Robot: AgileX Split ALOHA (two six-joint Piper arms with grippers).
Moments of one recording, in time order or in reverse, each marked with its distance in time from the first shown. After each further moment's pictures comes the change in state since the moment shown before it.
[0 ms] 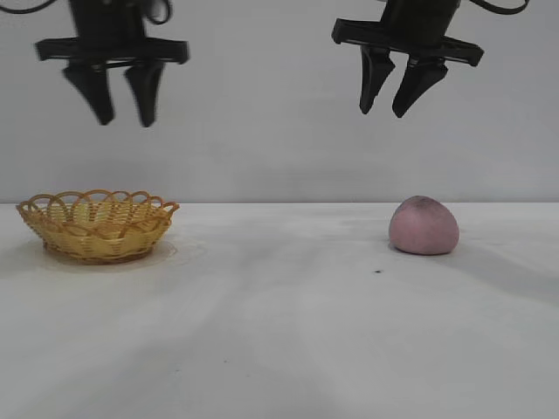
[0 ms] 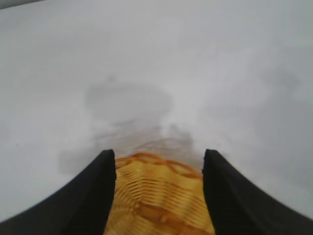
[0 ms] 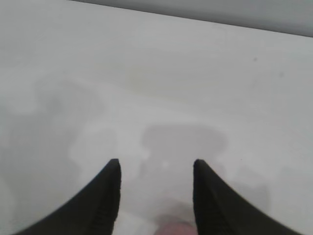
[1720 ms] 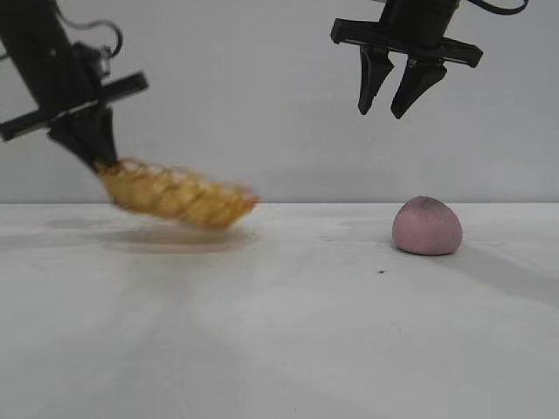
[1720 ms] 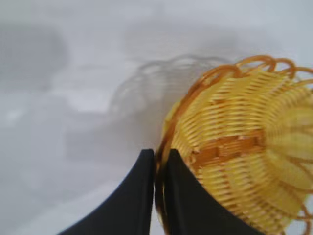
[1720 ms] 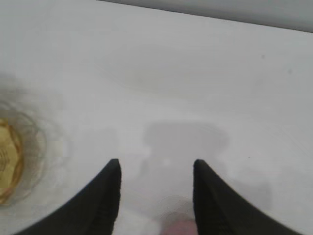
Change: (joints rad) left arm -0.262 -0.247 0.770 -0.824 -0.564 0.267; right arm 0.000 0.000 0.000 0.010 0.017 0.000
